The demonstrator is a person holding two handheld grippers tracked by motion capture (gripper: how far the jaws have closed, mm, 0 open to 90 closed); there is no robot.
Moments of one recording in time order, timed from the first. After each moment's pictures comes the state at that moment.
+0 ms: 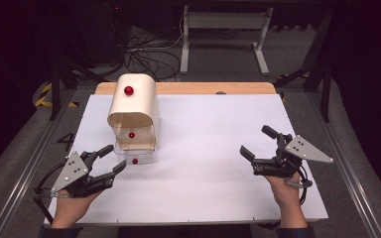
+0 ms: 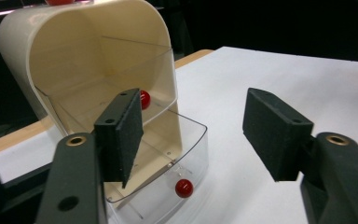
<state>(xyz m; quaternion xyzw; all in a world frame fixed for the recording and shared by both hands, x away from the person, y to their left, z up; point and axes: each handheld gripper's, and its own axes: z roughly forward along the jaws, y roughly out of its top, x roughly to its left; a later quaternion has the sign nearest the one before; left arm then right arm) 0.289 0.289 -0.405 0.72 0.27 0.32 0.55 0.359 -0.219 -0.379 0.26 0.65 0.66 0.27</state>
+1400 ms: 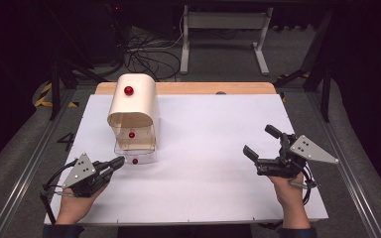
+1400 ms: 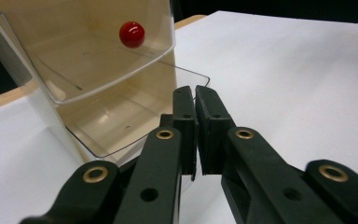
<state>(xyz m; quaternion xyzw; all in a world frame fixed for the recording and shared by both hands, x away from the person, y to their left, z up) 0.305 0.294 -0.435 0.75 0.28 0.29 0.52 0.356 -0.225 -0.375 0.25 0.65 0.67 0.27</state>
